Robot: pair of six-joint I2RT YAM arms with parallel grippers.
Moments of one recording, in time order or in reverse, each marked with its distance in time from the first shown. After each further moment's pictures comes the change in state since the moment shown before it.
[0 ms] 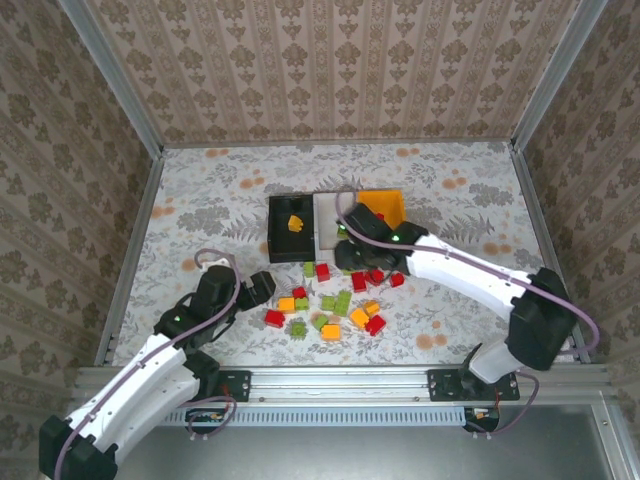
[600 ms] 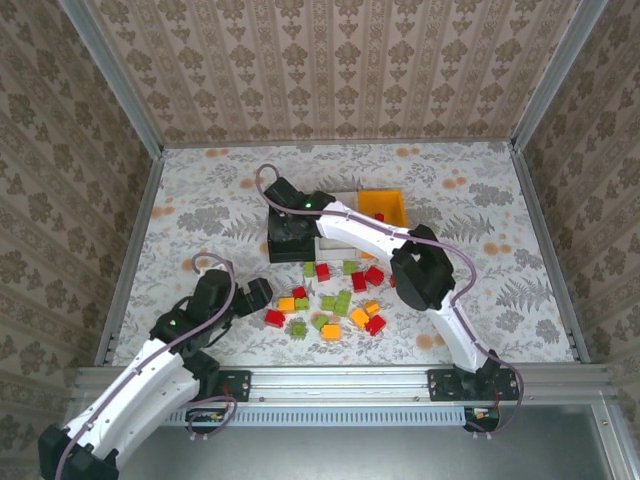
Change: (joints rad) left arm 0.012 -0.036 0.000 -0.107 0.031 0.000; right arm 0.023 0.731 0.774 -0.054 0.008 -0.065
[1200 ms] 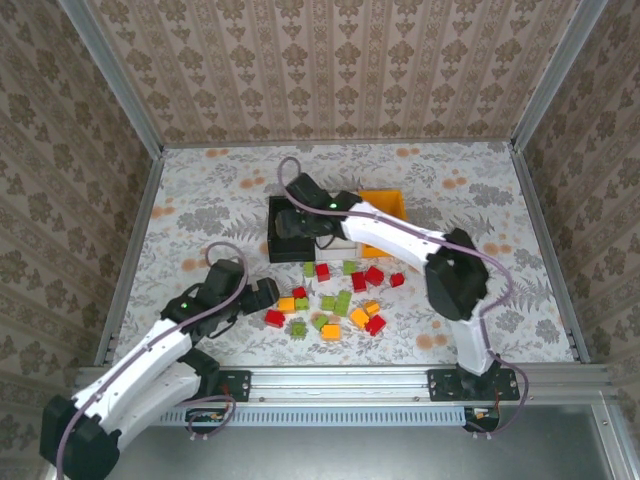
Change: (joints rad) left arm -0.024 0.210 0.077 0.007 0.055 0.043; right arm -0.027 -0.320 -0.353 0.117 -0.015 0.049
